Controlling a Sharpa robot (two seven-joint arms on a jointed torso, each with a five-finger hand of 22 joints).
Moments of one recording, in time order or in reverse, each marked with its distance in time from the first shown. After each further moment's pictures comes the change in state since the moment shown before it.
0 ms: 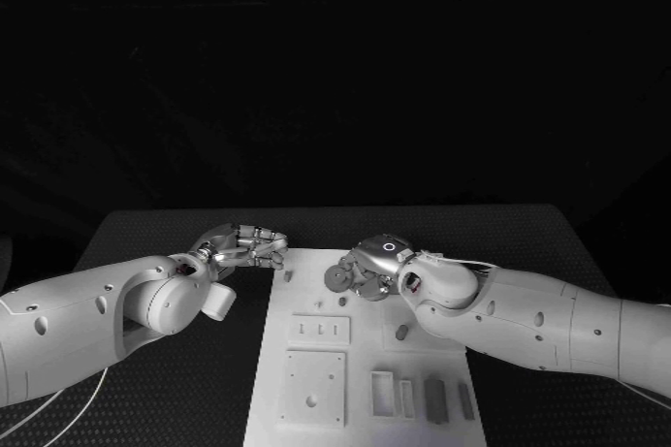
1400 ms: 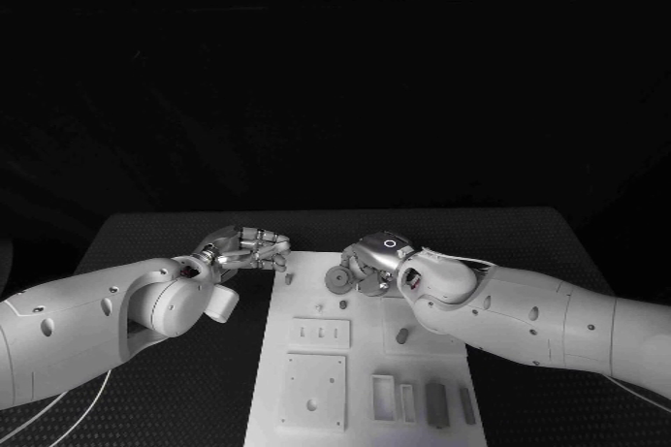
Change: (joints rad) left arm 0.000 0.014 0.000 -0.010 0.000 0.000 0.005; left_hand 0.003 0.002 0.000 0.000 0.000 0.004 -0.004 0.004 0.002 0.004 -0.004 0.000 -0.001 -0.003 -0.003 0.004 -0.003 0.006 0.000 0.000 0.000 -0.001; right arm 0.008 0.024 0.004 -0.048 0.045 -0.020 0.023; right_hand 0.008 0.000 -0.005 0.028 0.000 -0.140 0.017 -0.050 -0.034 -0.024 0.038 0.004 0.008 -0.004 0.037 0.000 0.000 -0.006 0.005 0.000 0.000 0.000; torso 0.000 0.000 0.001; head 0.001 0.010
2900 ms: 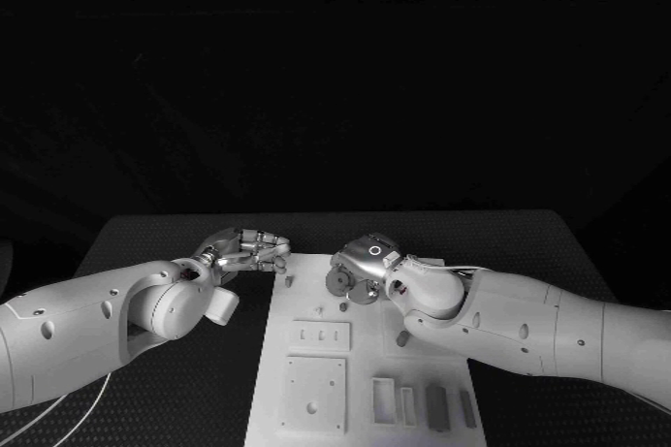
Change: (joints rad) left arm 0.000 0.001 0.000 0.000 0.000 -0.003 0.005; left_hand 0.006 -0.002 0.003 0.003 0.000 0.000 0.000 0.000 0.002 0.000 0.000 0.008 0.001 0.000 0.000 0.004 -0.005 -0.004 0.000 0.000 0.004 -0.001; right arm -0.003 0.026 -0.002 0.031 -0.210 -0.010 -0.069; right_hand -0.010 0.005 0.007 -0.059 -0.001 0.085 -0.036 0.026 0.005 0.023 -0.038 -0.009 -0.006 0.017 -0.034 -0.004 -0.004 0.000 0.002 -0.009 0.009 0.000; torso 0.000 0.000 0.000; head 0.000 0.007
